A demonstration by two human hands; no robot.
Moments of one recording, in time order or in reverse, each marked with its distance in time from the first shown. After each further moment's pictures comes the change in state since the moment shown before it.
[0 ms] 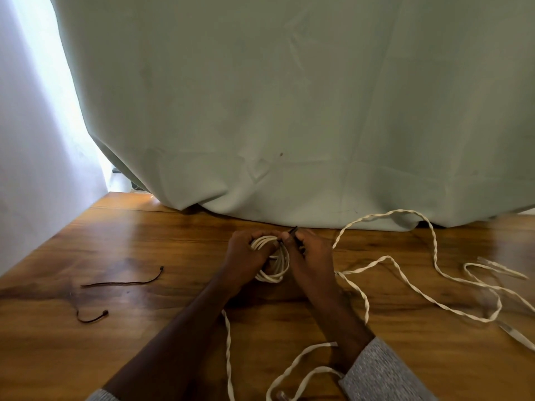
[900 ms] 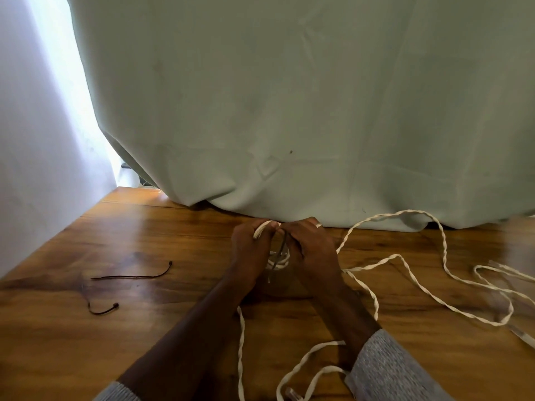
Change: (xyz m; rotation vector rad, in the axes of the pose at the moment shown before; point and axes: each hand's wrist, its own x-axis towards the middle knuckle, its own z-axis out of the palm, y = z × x) left_hand 0.005 -0.001 0.006 0.002 0.241 0.016; right_hand 0.008 -0.009 0.001 -0.149 0.049 -0.453
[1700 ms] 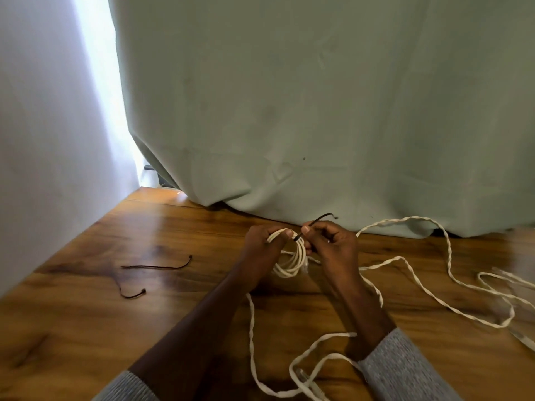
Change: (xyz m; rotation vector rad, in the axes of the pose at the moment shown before) left_hand -0.017 0.026 -0.022 -0.009 -0.198 0.037; right_hand 0.003 -0.023 -0.022 0.736 0.081 0.719
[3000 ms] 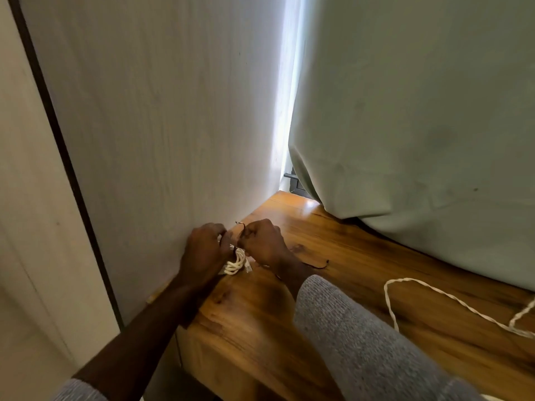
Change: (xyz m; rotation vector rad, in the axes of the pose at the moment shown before) left_hand -0.132 0.015 -0.315 1.038 0.607 -0.116; right_hand -0.084 -0.015 0.340 -0.489 -0.814 -0.001
